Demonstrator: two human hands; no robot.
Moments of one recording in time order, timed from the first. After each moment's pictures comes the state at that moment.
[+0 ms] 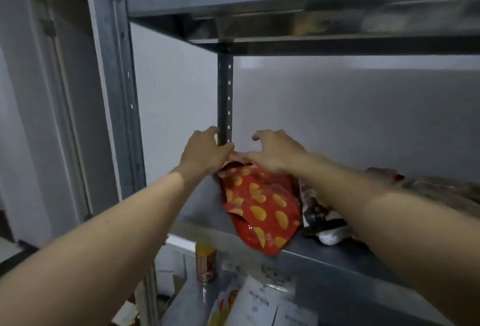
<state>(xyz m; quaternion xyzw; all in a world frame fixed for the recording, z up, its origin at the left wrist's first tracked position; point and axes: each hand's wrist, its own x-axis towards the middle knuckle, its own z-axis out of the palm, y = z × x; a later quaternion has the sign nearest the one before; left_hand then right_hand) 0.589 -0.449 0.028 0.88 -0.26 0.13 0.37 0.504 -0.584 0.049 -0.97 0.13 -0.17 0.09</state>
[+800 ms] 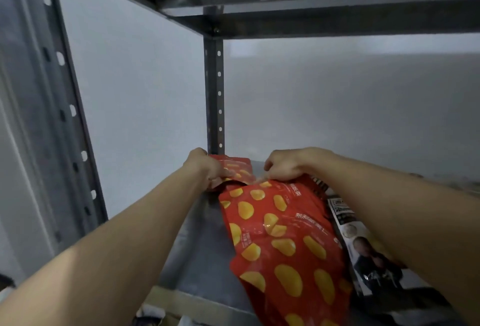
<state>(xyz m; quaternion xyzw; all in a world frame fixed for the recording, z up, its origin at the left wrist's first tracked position) 0.709 -0.516 -0.004 0.77 -0.12 -0.18 0.61 0.602 -0.661 0.029 -0.97 0.21 0.08 0.10</state>
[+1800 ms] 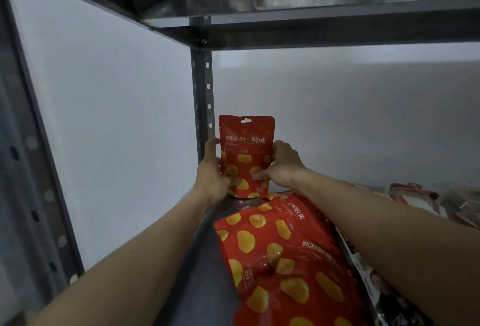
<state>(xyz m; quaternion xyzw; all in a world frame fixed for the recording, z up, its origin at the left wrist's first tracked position) 0.721 -0.550 -0.017 0.74 -0.39 0.01 0.56 0.632 -0.681 0.013 -0.86 0.26 -0.25 0.36</state>
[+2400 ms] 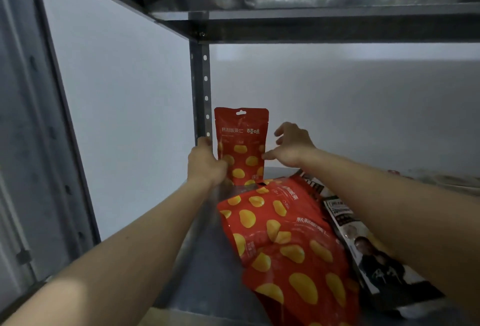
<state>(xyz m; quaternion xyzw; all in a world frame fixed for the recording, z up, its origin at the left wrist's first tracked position) 0.710 -0.535 -0.010 0.81 -0.27 0.06 0.52 0.594 -0.662 0.042 -0.88 0.31 -0.25 0.25</state>
